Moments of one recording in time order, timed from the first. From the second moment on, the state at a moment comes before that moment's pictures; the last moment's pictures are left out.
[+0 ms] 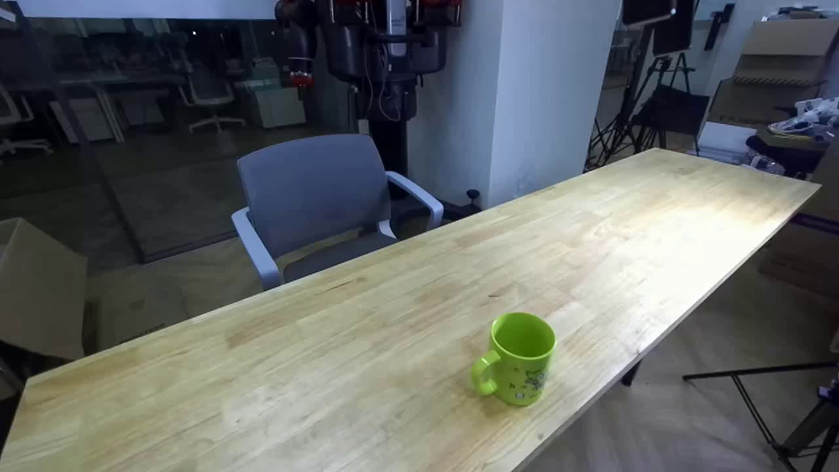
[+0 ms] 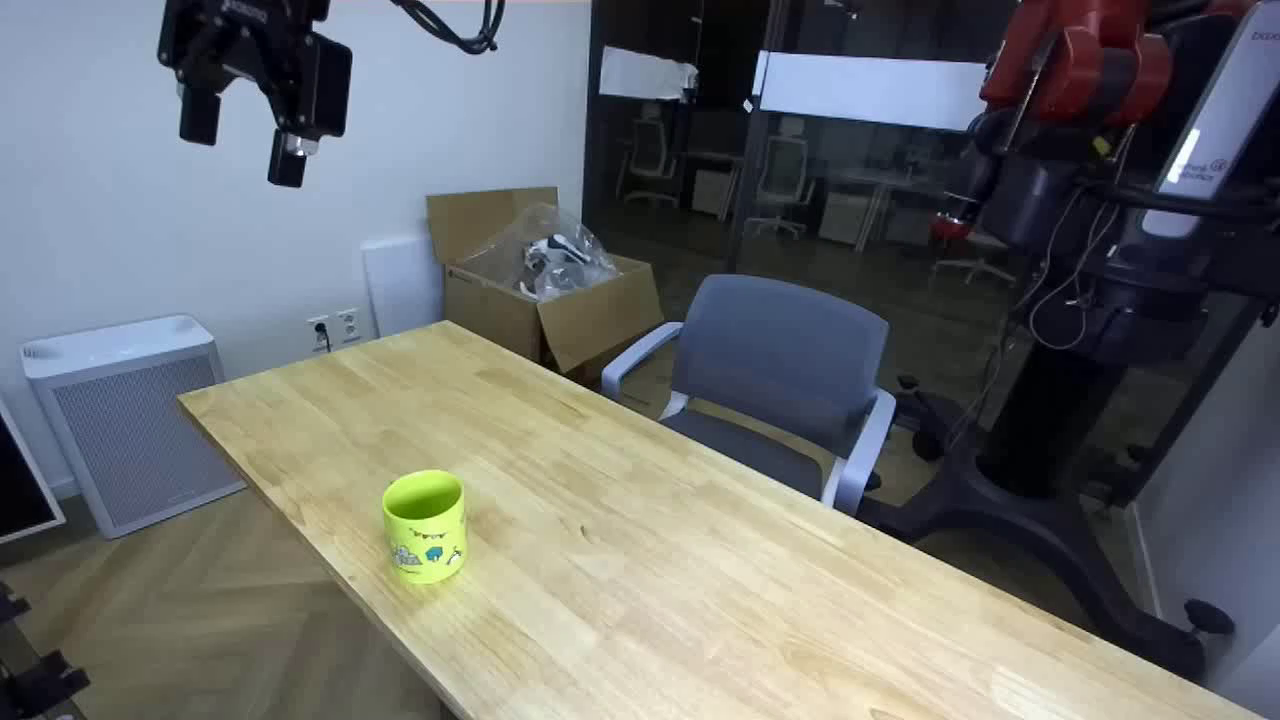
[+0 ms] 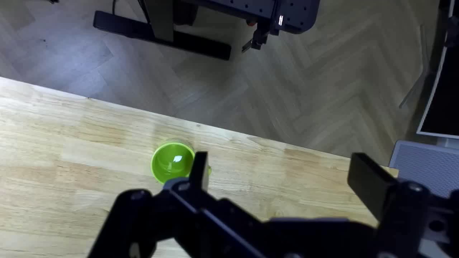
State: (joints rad) arm 0.15 -0.26 0.05 -2.15 0.21 1.67 -0.06
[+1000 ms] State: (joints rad) arm 0.13 -0.26 0.07 -2.16 0.15 1.75 -0.04
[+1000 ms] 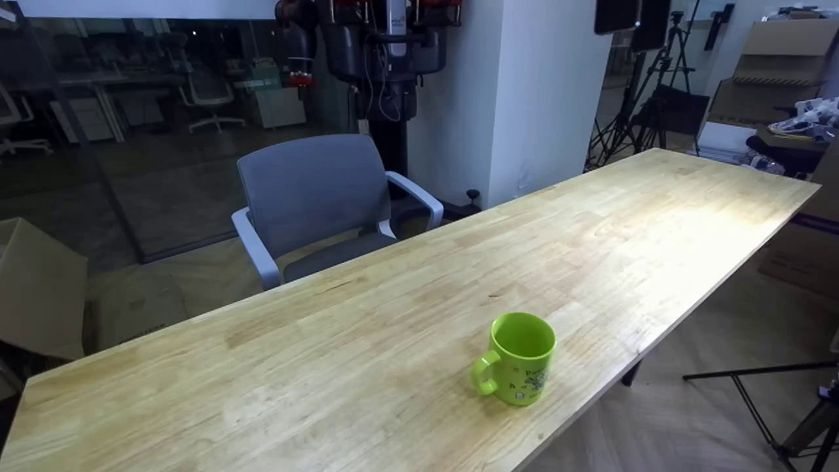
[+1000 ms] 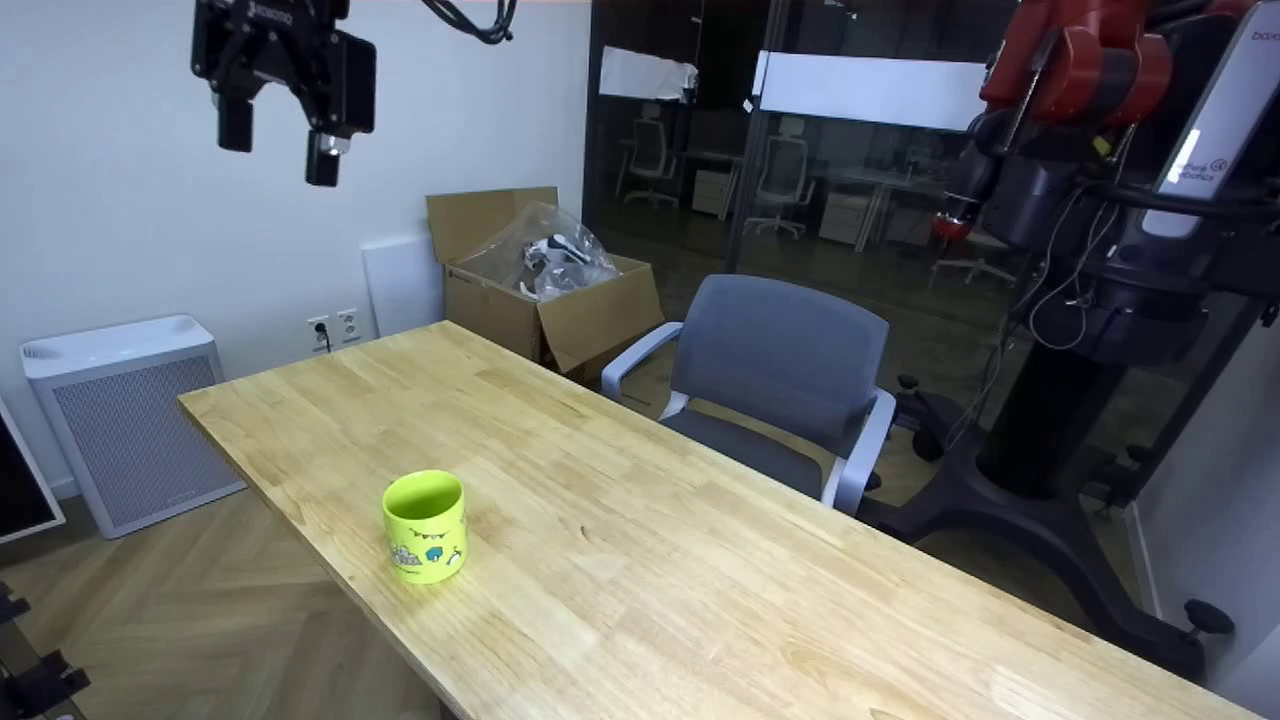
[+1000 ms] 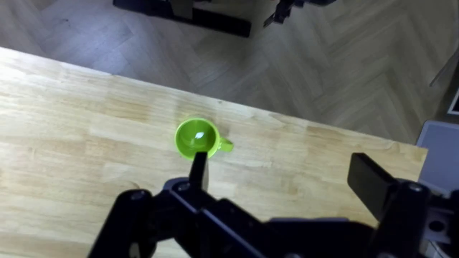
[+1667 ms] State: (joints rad) arm 0.04 -0.21 0.07 -2.19 -0.17 2.13 0.02
